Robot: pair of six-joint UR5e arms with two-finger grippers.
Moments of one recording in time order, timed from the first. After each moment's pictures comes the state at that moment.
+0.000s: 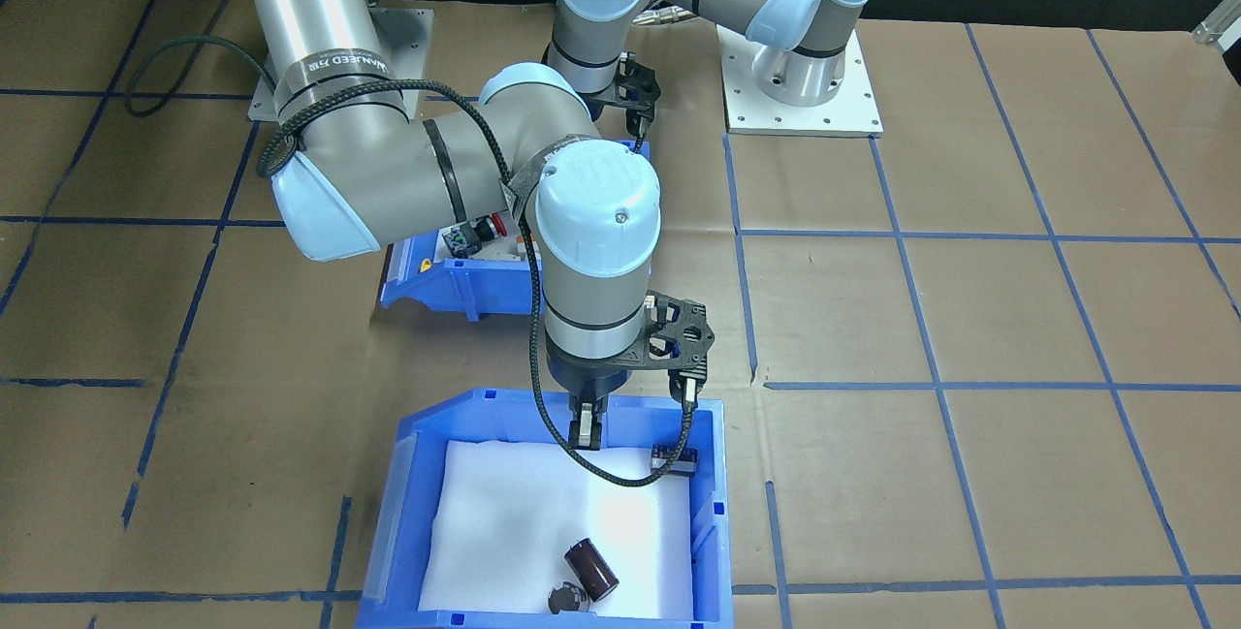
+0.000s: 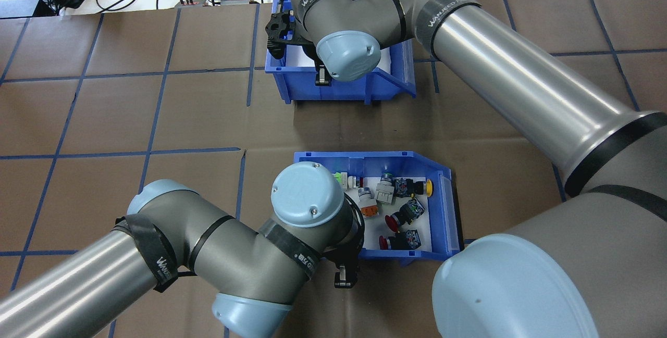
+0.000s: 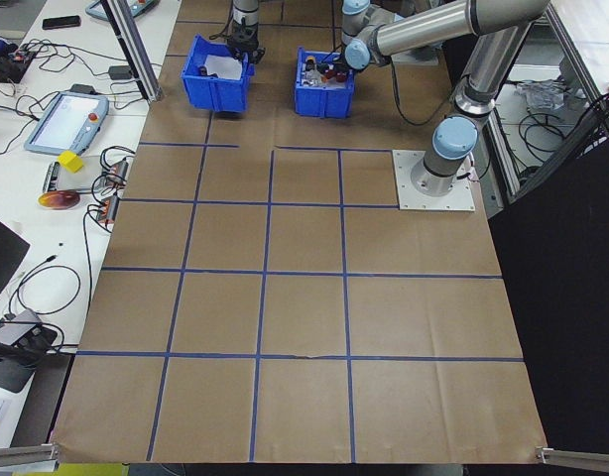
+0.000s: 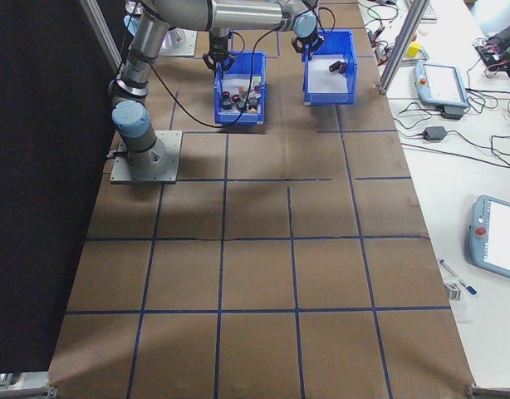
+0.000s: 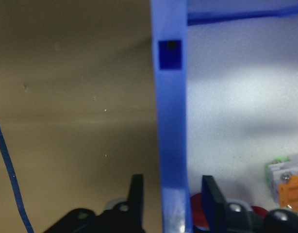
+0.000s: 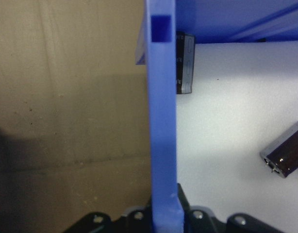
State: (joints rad) left arm -2.14 -1.62 -2.16 -0.90 1.40 -2.12; right arm 1.96 -0.97 1.23 -1.96 -1.63 -1.10
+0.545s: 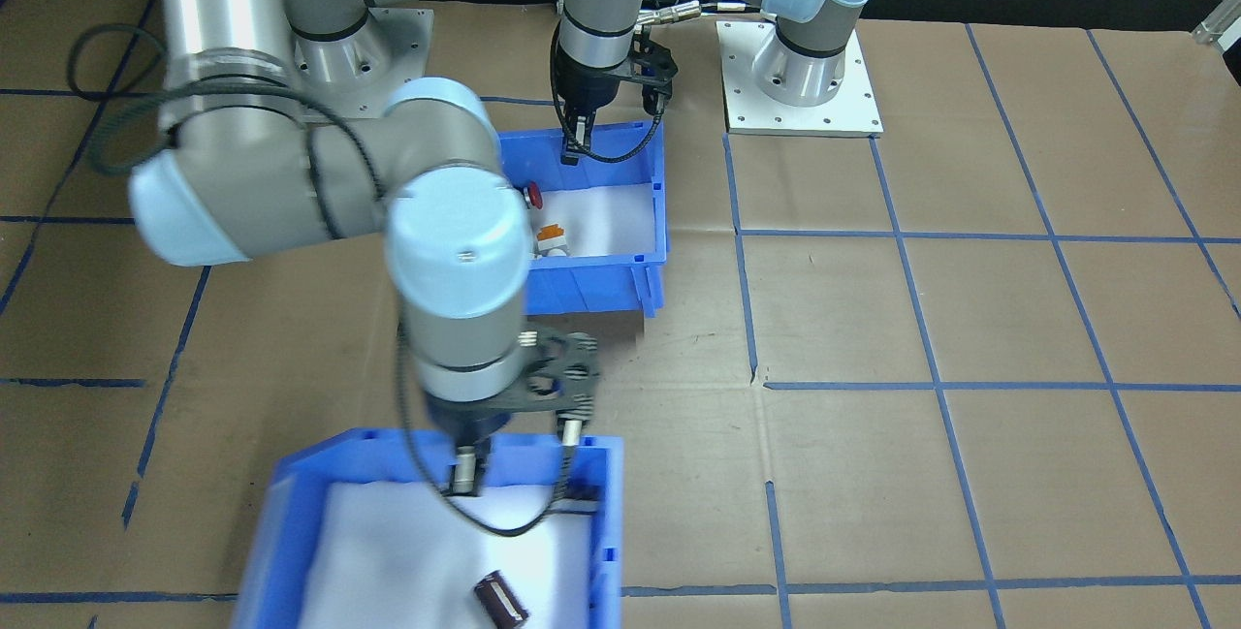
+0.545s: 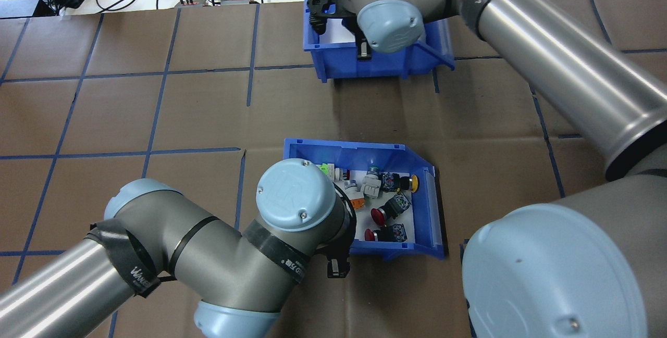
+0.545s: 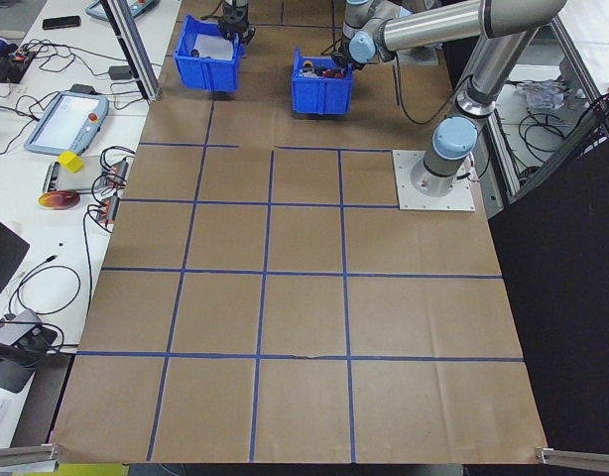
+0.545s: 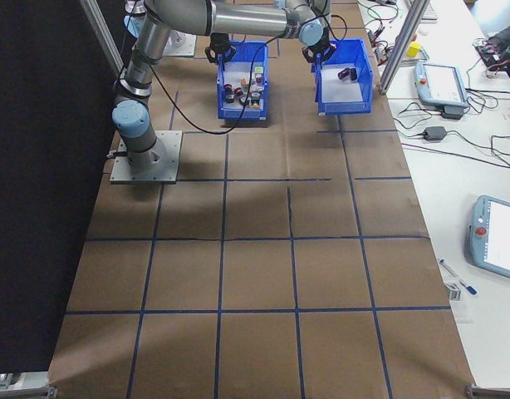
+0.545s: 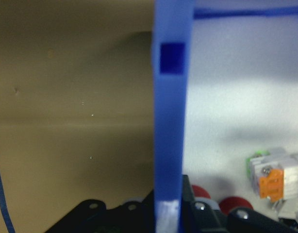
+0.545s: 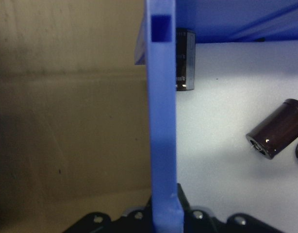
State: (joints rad) left arm -2.11 -1.53 -2.14 -0.96 1.46 -2.08; right arm 1.80 -1.02 1.25 -1.95 -1.67 -1.32
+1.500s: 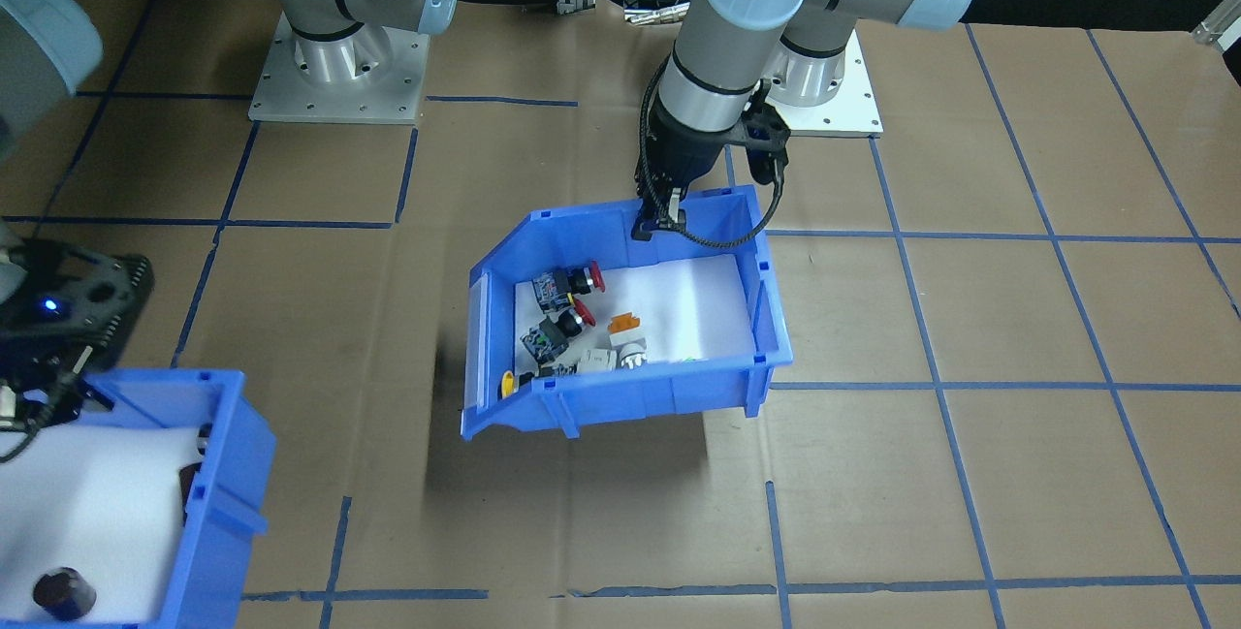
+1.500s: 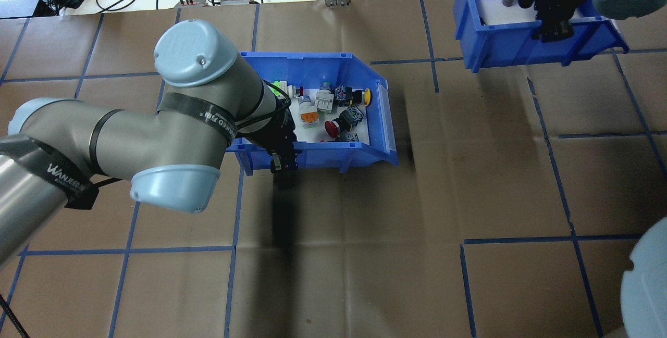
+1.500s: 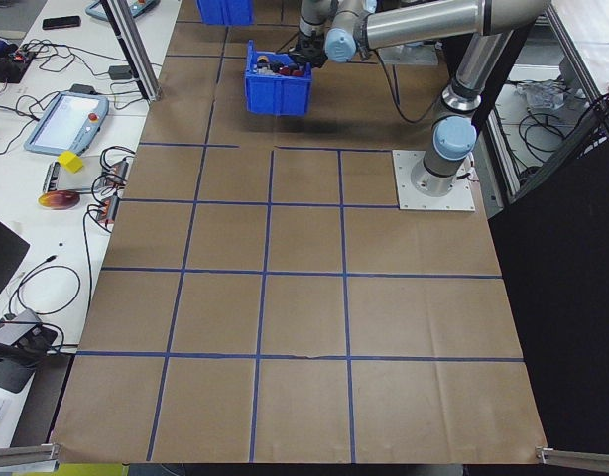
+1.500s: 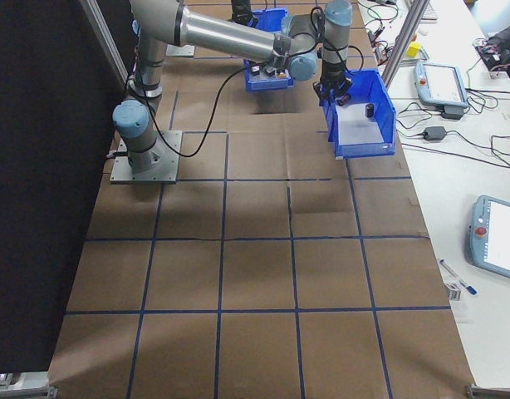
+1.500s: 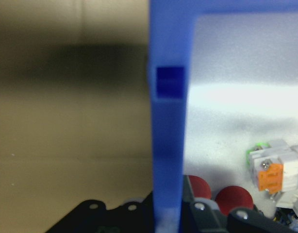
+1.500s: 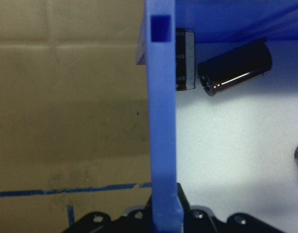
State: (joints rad) left arm -1.81 -1.64 -1.89 -1.06 1.38 -1.86; right arm 1.34 -1.28 1.48 -1.88 -1.61 -1.79
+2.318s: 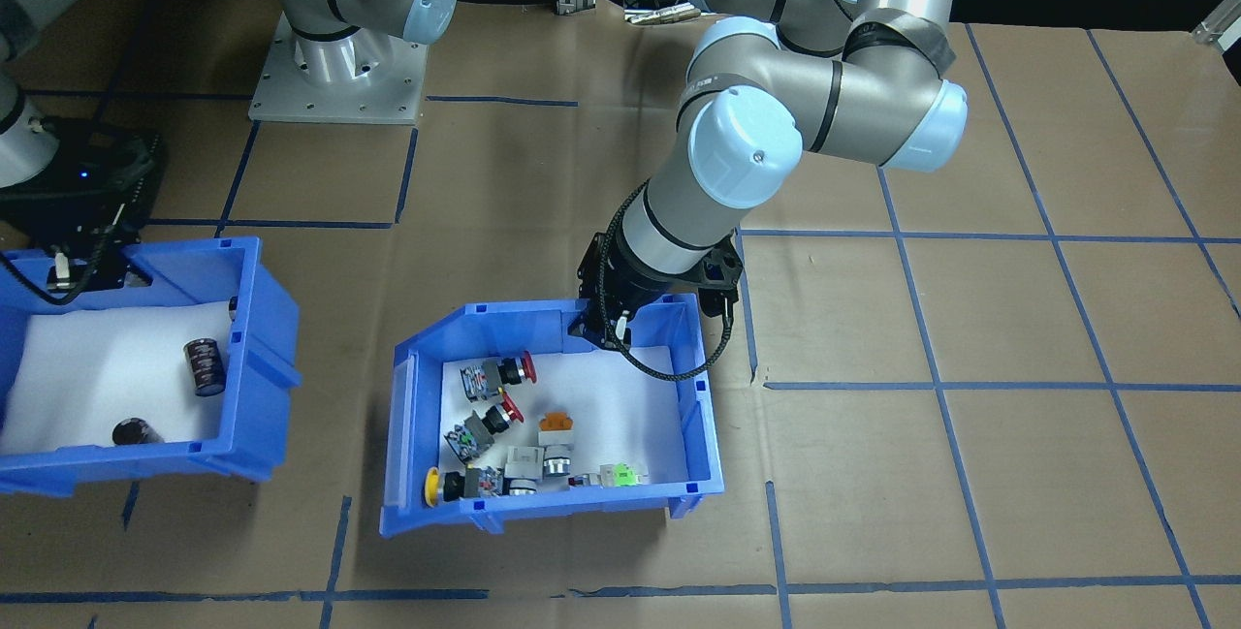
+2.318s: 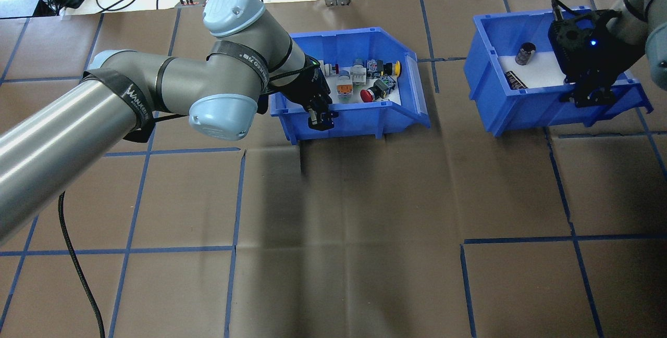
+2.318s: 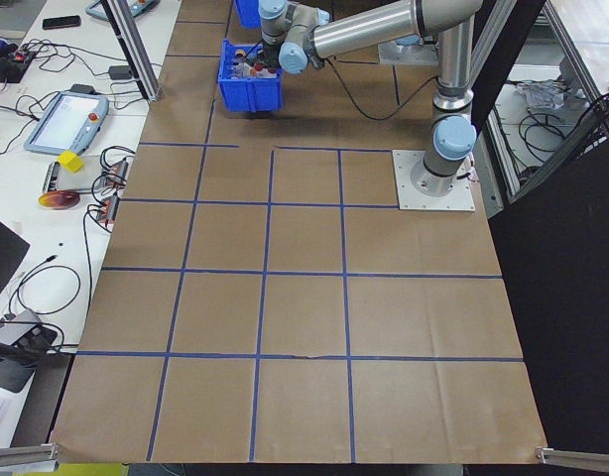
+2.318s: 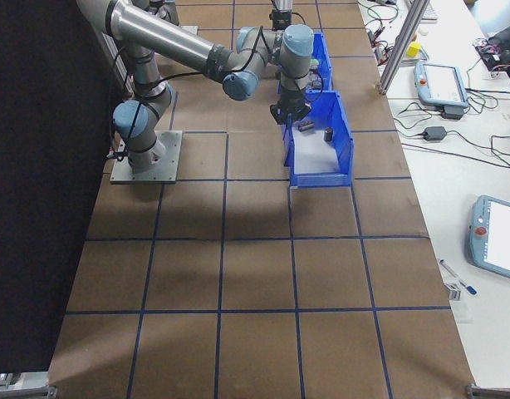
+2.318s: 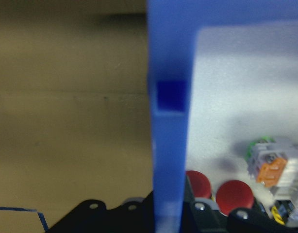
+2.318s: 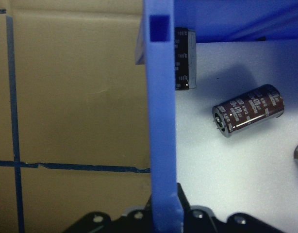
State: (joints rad) left arm -1.79 -1.90 -1.72 -0.98 1.19 -1.87; right arm 1.24 -1.52 1.80 -1.87 -1.56 -1.95
